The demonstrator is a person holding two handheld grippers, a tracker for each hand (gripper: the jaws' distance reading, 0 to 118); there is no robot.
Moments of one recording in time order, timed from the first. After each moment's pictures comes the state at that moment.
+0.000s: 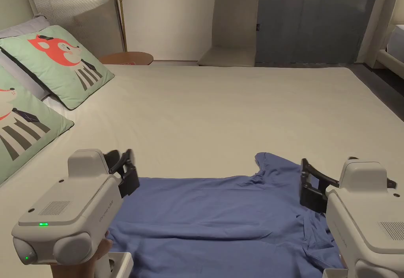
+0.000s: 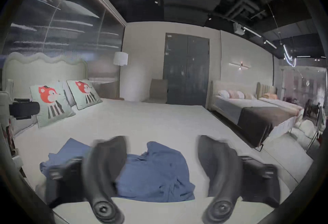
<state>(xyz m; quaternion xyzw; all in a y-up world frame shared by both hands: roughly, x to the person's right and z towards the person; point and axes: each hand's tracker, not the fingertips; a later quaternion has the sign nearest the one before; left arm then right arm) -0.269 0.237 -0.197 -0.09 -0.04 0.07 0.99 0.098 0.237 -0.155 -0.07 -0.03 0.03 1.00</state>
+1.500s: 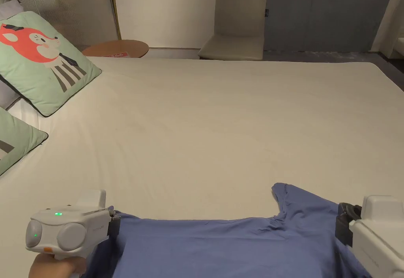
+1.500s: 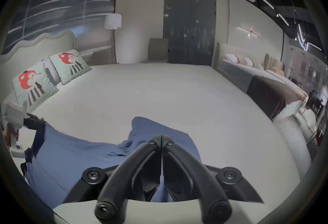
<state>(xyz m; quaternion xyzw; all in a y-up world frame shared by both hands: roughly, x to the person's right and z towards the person) -0.328 0.103 -0.453 -0.40 -0.03 -0.02 0.92 0.161 0.143 -0.372 -0.27 -0.03 -0.01 0.96</state>
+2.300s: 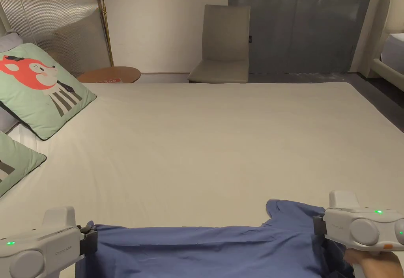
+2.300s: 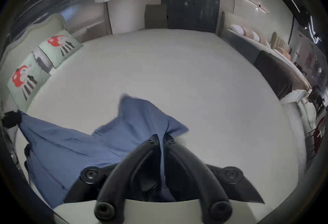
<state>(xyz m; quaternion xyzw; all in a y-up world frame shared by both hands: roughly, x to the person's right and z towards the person) -0.349 0.156 -0.376 -0.36 -0.04 0.06 0.93 0.196 0.138 -0.395 -0.37 -0.01 -0.03 0.93</state>
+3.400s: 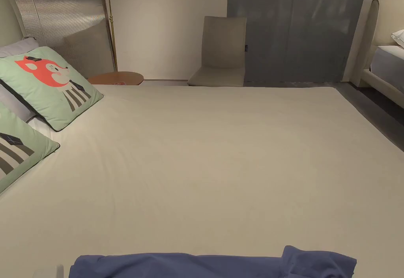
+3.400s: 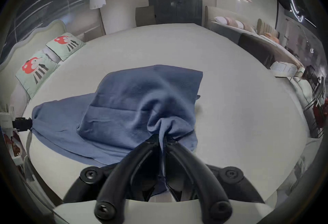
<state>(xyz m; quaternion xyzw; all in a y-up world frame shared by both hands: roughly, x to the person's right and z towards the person) -0.366 0.080 -0.217 -0.44 0.01 0.07 0.90 0.175 0.078 -0.147 -0.39 -0.06 -0.06 0.92</state>
